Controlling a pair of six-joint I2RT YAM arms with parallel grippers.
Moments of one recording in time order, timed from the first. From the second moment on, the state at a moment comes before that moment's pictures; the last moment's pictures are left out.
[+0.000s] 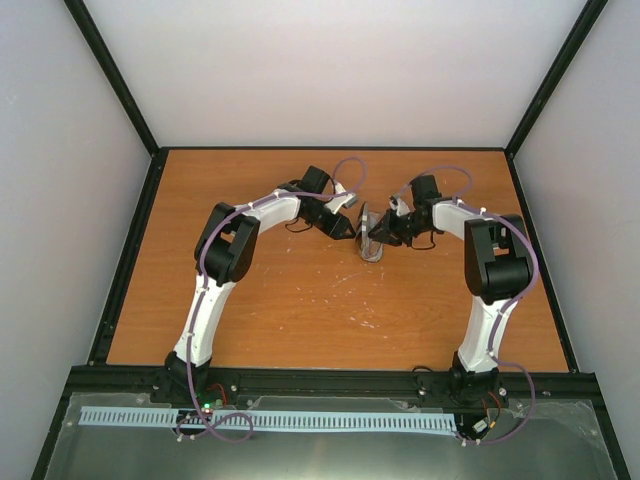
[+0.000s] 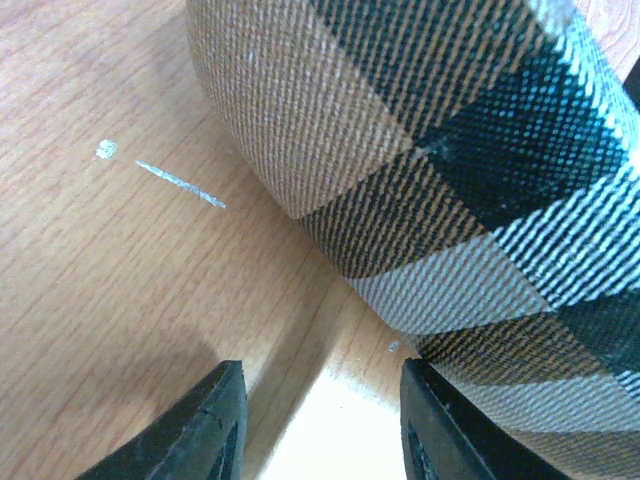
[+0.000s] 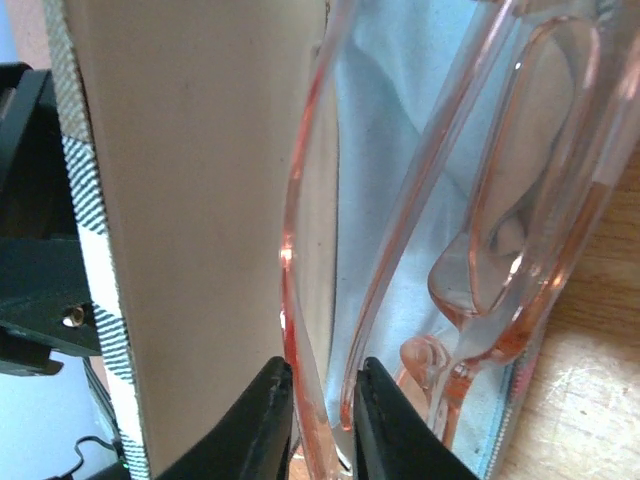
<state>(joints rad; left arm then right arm) -0.53 2.36 1.80 -0.52 0.64 0.13 0.17 1.96 1.24 -0.46 -0.76 0.42</state>
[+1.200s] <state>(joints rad) -0.54 2.36 1.80 -0.51 0.63 0.13 0.11 1.98 1.18 -0.32 -0.98 0.37</state>
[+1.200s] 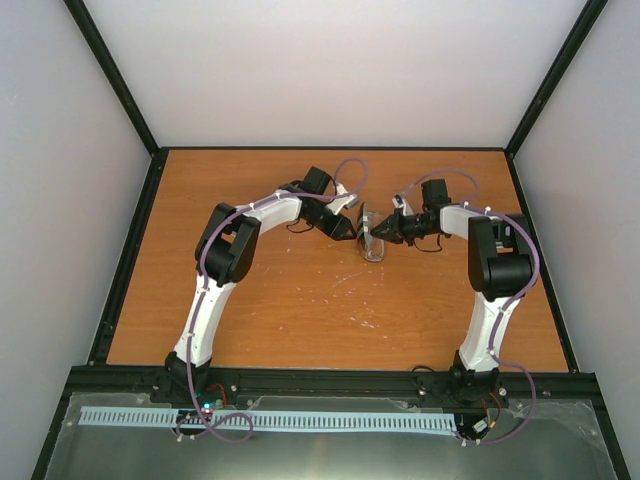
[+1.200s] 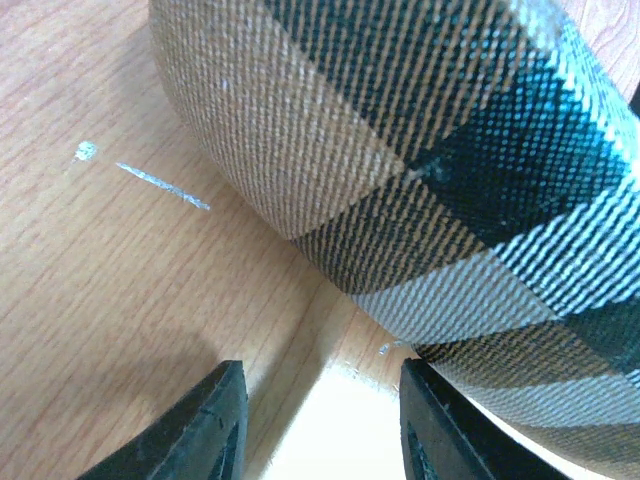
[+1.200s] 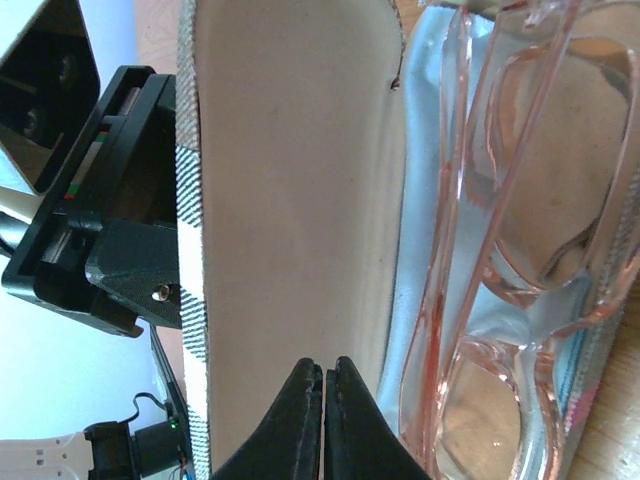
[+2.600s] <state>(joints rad) -0.55 2.36 1.80 -0.51 0.63 0.13 0.15 2.03 1.25 -0.47 -0.72 0.29</state>
